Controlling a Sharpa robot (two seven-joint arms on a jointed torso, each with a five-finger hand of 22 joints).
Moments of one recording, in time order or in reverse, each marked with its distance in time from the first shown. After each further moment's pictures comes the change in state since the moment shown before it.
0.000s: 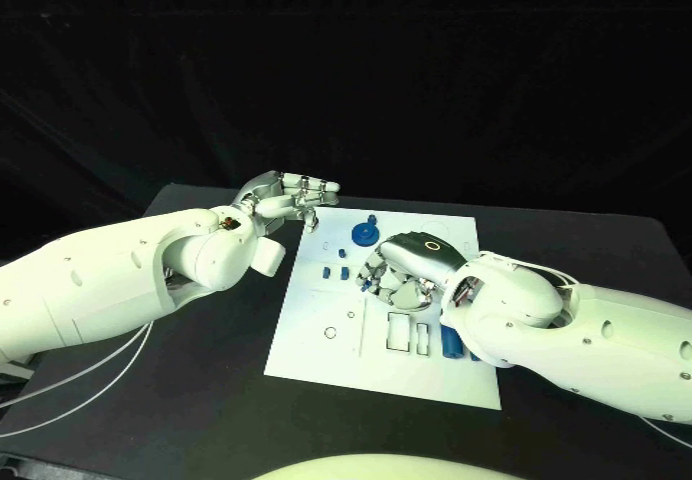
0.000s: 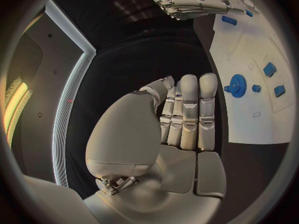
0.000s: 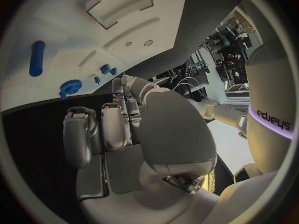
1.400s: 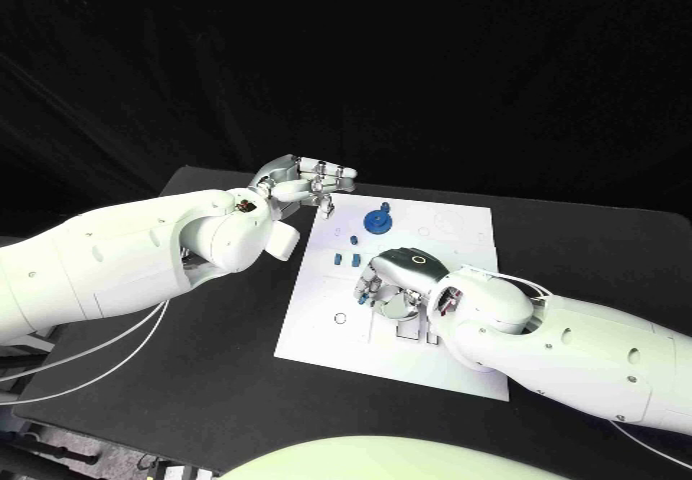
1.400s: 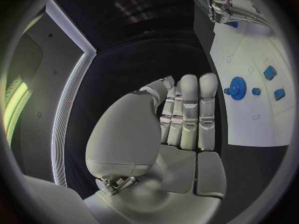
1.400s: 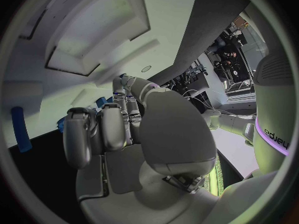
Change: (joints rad) left arm 0.000 0.002 0.000 0.003 -0.001 0.008 -0.006; left_hand 0.000 0.000 0.000 0.000 0.000 0.000 0.000 0.000 0.000 0.000 0.000 0.000 0.000 0.000 0.000 0.000 0.000 0.000 0.000 0.000 0.000 0.000; right arm -0.088 0.121 -0.008 -0.134 -0.018 0.050 -0.005; right_hand -0.006 -0.002 -0.006 0.000 -0.002 0.000 0.000 -0.001 0.002 0.009 -0.002 -0.002 -0.001 0.000 0.000 0.000 0.001 0.001 0.000 0.000 0.000 0.000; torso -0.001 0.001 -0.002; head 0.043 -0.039
